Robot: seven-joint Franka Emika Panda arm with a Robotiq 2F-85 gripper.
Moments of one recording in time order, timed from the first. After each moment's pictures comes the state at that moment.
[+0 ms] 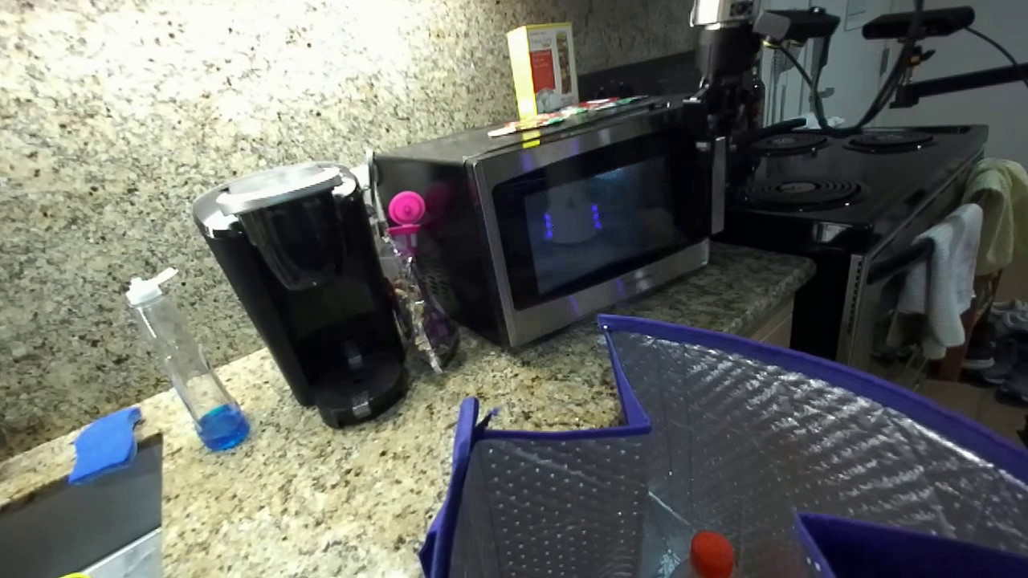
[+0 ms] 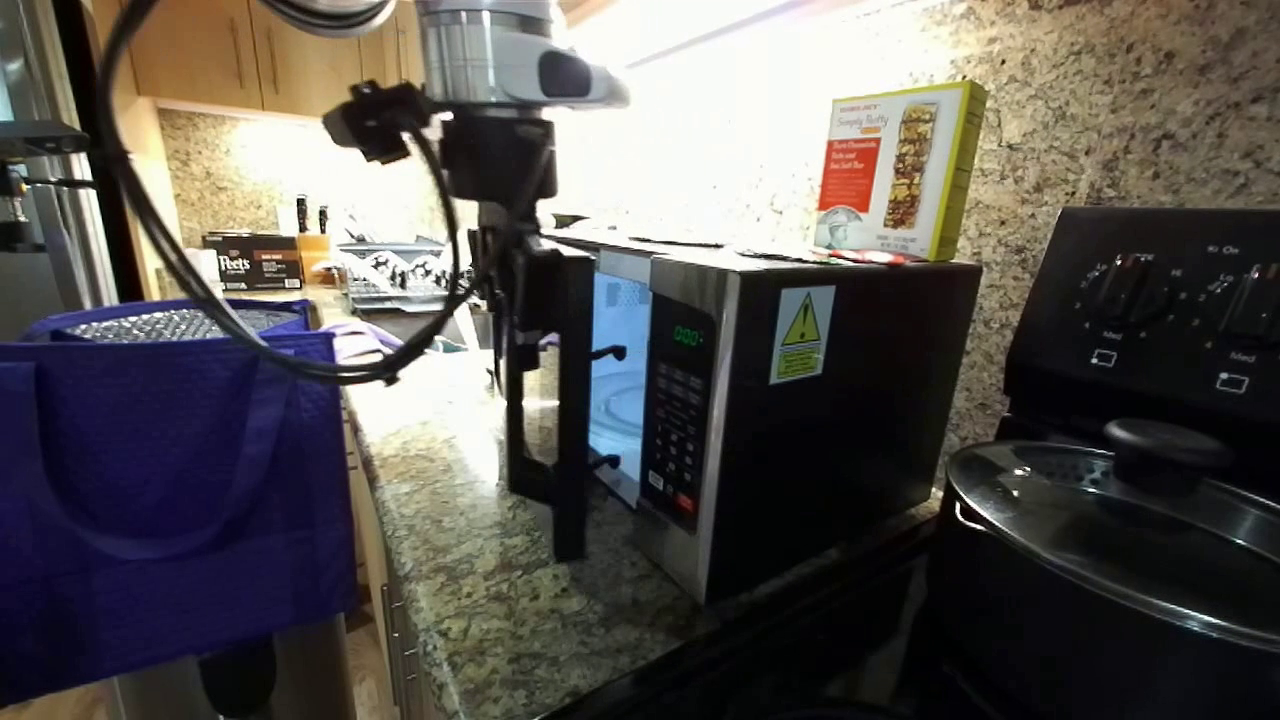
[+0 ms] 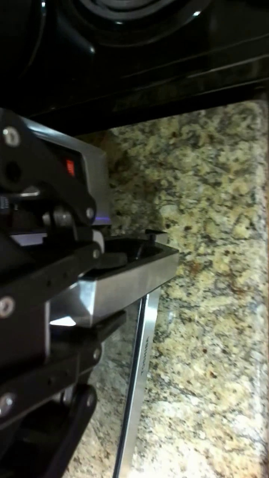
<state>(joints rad) -0.12 -0.08 -0.13 -2.11 0.07 2.12 -0.01</state>
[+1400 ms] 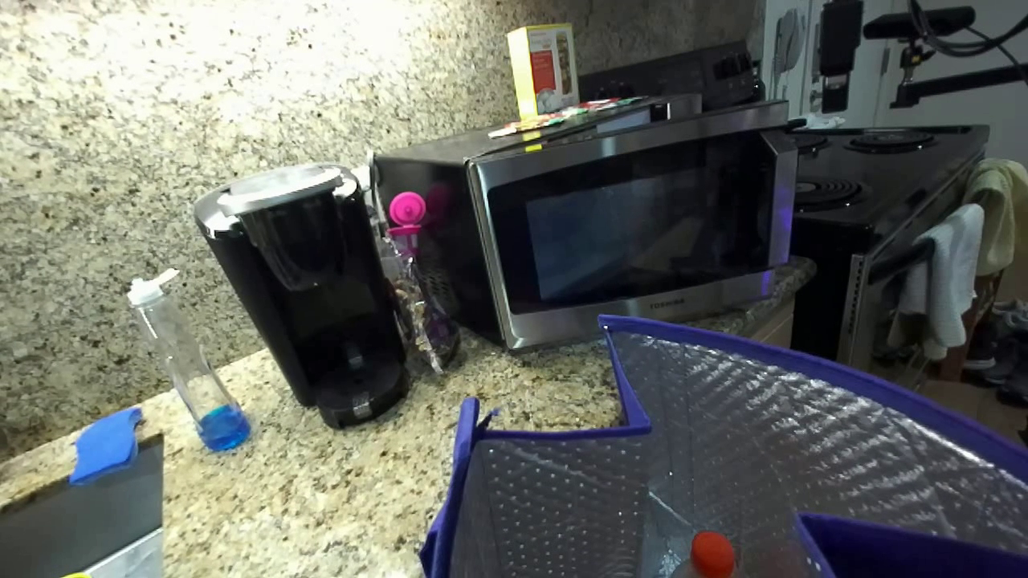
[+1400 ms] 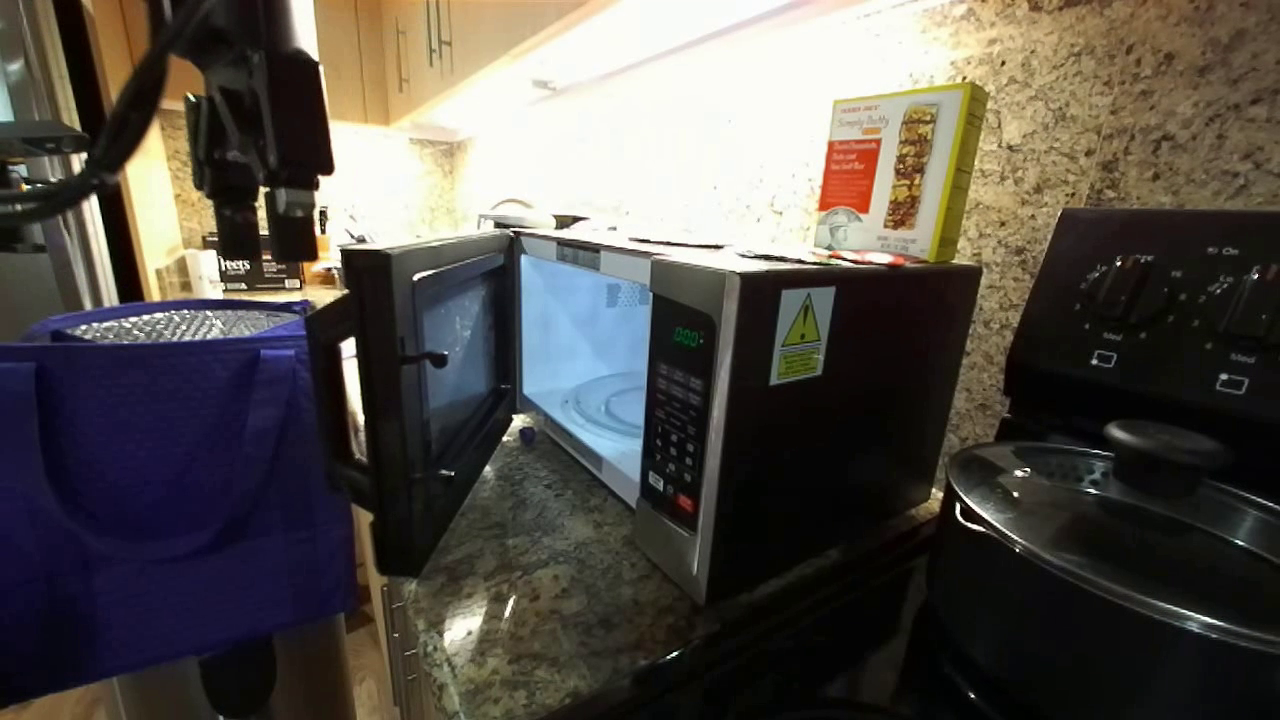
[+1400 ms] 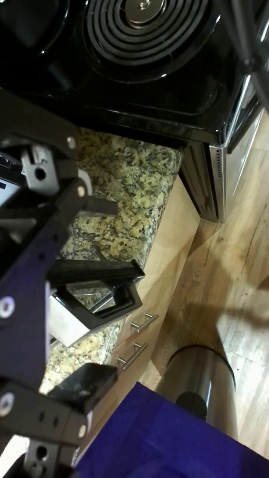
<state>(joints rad) -0.05 -0.49 -0.06 -2.31 -0.13 1.81 -0.15</state>
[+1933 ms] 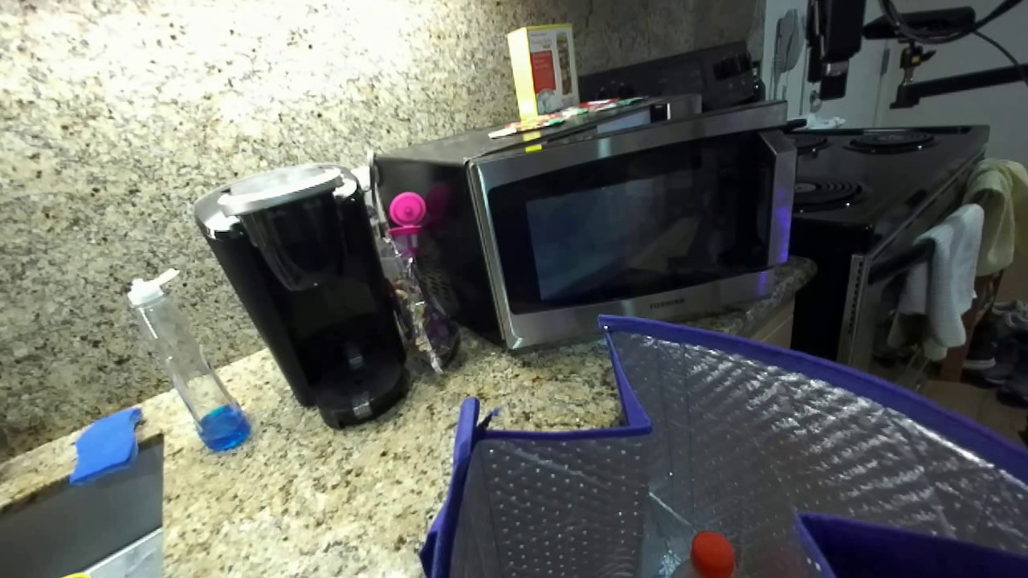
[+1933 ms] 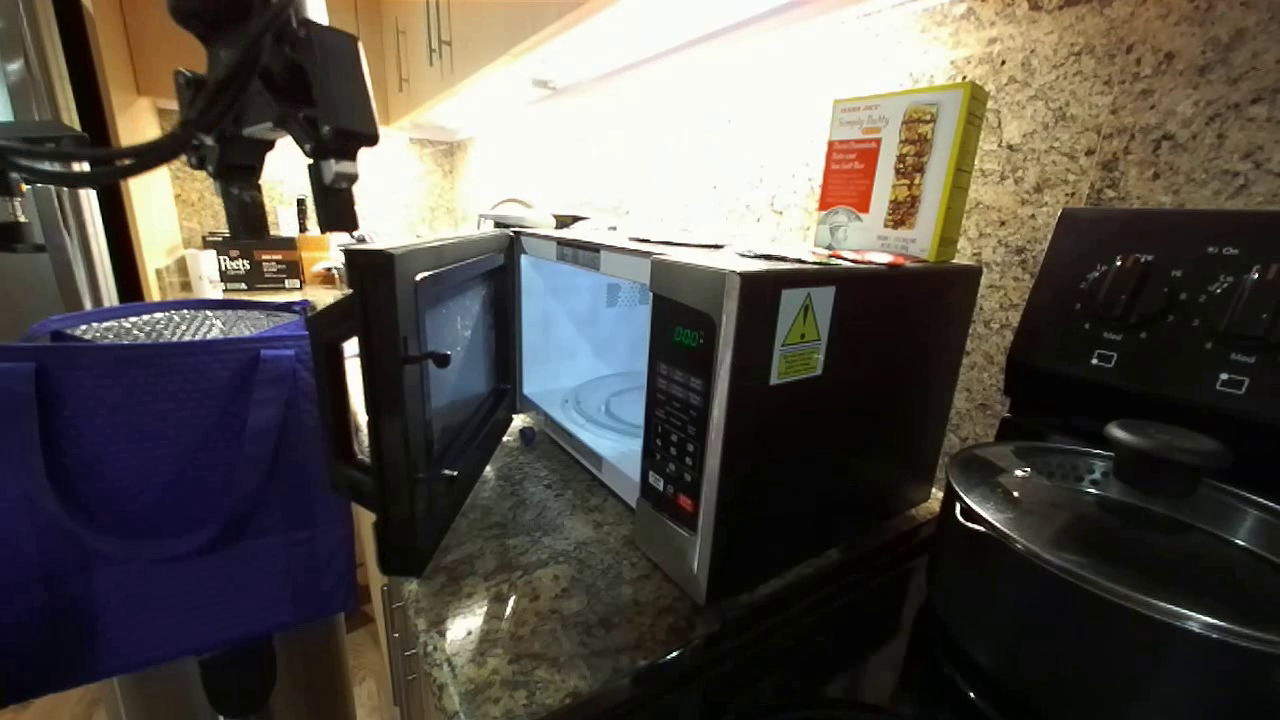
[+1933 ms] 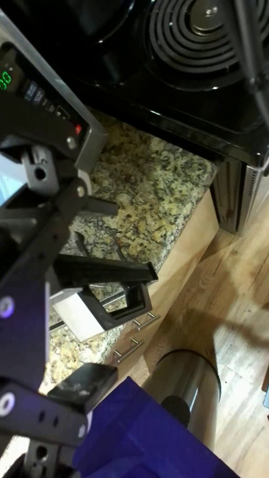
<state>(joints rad) -0.02 -0.48 -0.08 -2.28 -0.16 1.83 -0.33</state>
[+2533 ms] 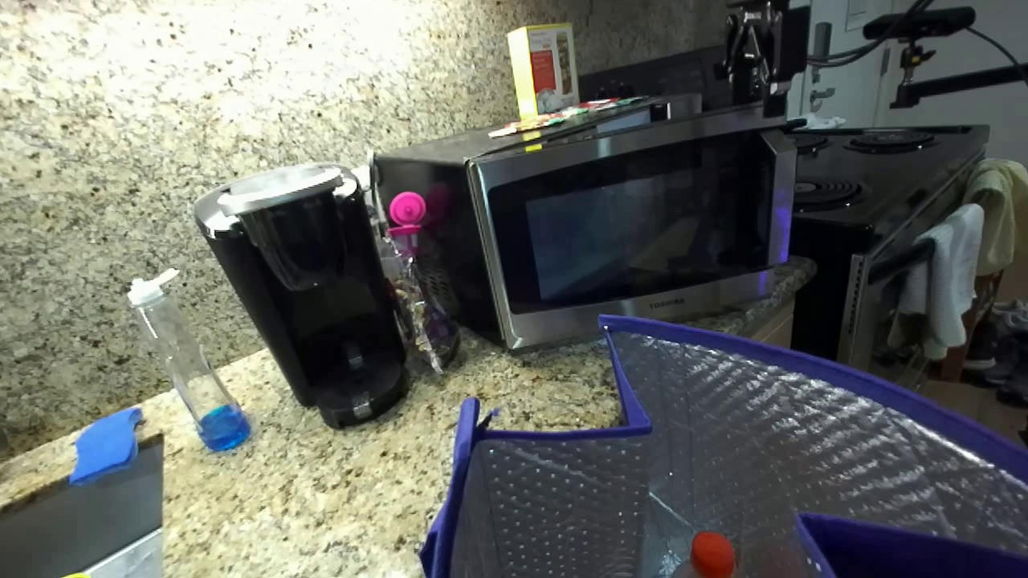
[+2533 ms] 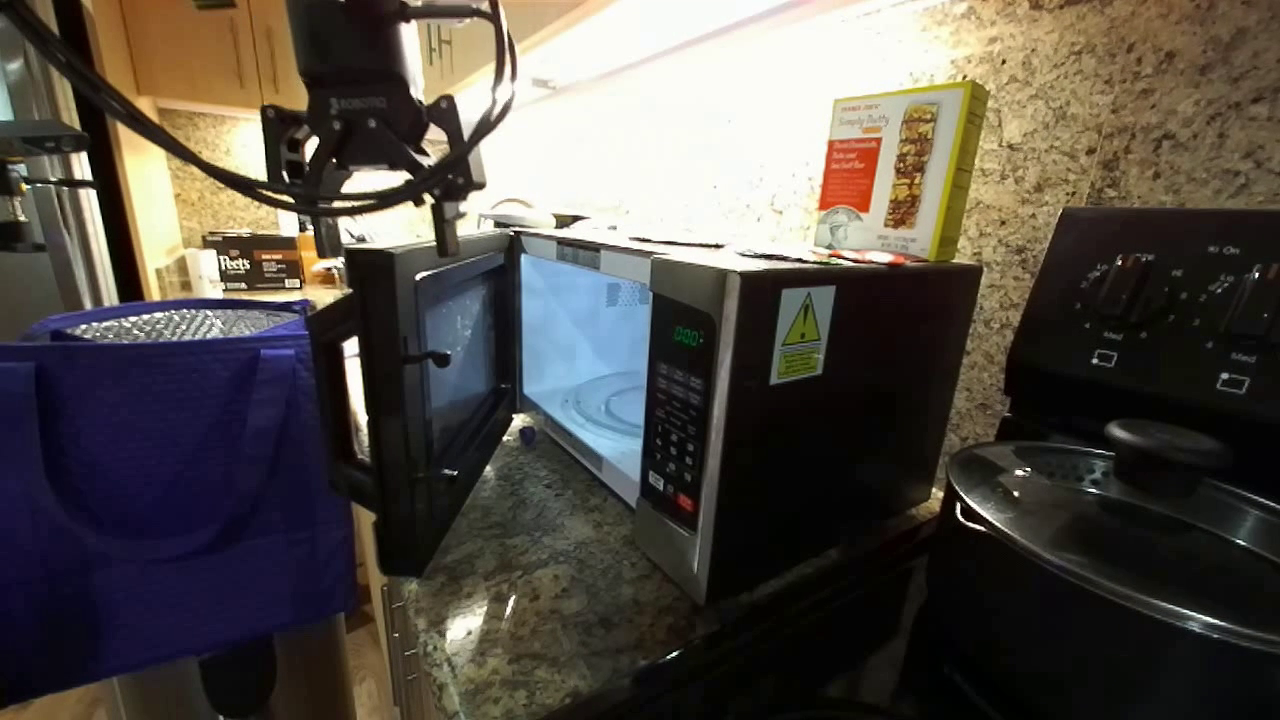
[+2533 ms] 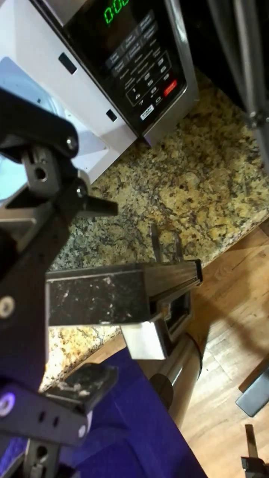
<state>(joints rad) 0.06 -0.30 -0.14 -2.16 -0.11 1.91 -0.66</state>
